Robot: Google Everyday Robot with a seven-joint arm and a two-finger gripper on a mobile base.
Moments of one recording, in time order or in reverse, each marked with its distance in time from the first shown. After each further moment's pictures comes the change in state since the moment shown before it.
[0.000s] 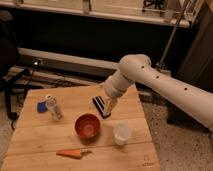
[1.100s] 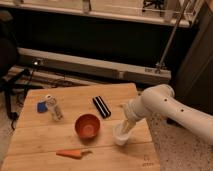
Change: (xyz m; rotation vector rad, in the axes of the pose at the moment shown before) arm 0.091 0.089 0.023 0.059 0.086 0.093
